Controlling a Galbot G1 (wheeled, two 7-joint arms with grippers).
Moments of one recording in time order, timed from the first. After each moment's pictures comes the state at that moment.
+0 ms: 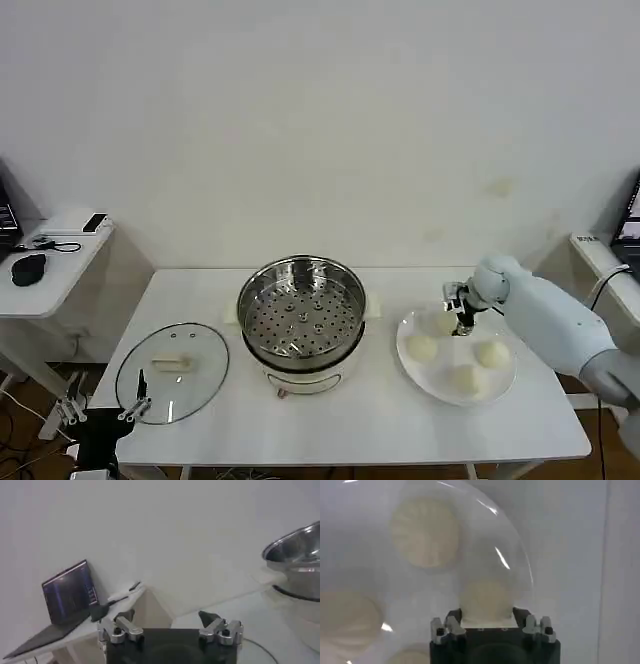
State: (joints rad) left arm 1.83 -1.38 -0.77 -2.25 0.12 0.13 -0.20; right arm -0.08 0.91 -0.63 0.91 -0.33 -0.18 -1.00
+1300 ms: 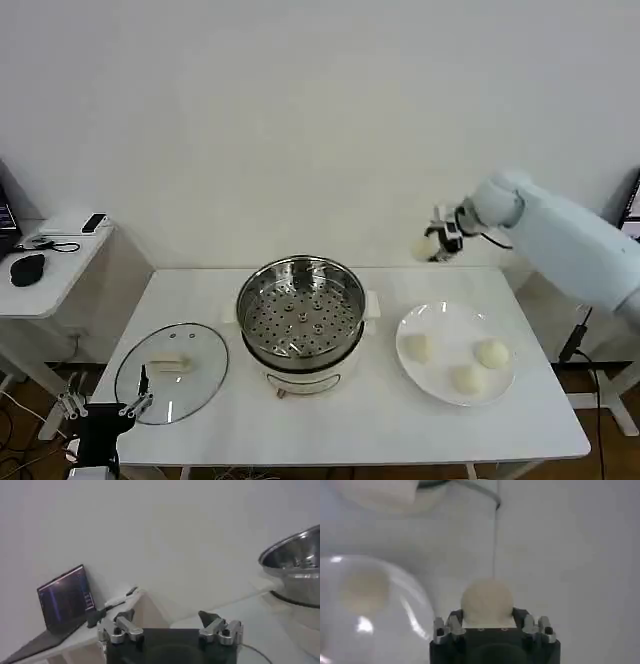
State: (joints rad) left arm 1.82 -1.35 -0.77 -2.26 0.10 0.13 -0.20; right arm 0.36 0.91 -0.88 1.10 -0.02 -0.20 -0.98
